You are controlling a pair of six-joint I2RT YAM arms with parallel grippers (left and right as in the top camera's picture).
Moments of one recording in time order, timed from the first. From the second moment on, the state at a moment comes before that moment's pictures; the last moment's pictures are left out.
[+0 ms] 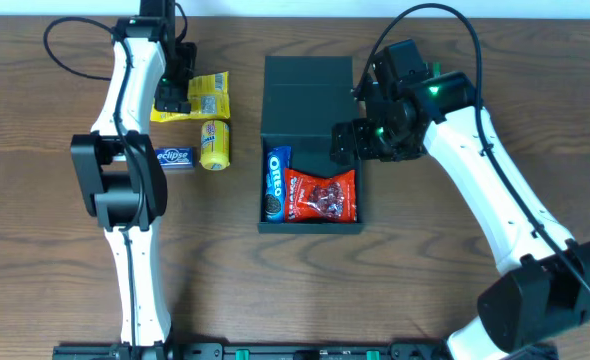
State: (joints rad) left arm 0.00 2.44 2.22 -1.10 0.07 -1.49; right arm 0.35 1.75 1.61 -1.18 -0.24 0.22
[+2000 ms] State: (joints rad) left arm 0.00 2.50 2.67 -1.41 0.15 -1.25; right arm 0.01 1.75 1.61 -1.26 -0.24 0.22
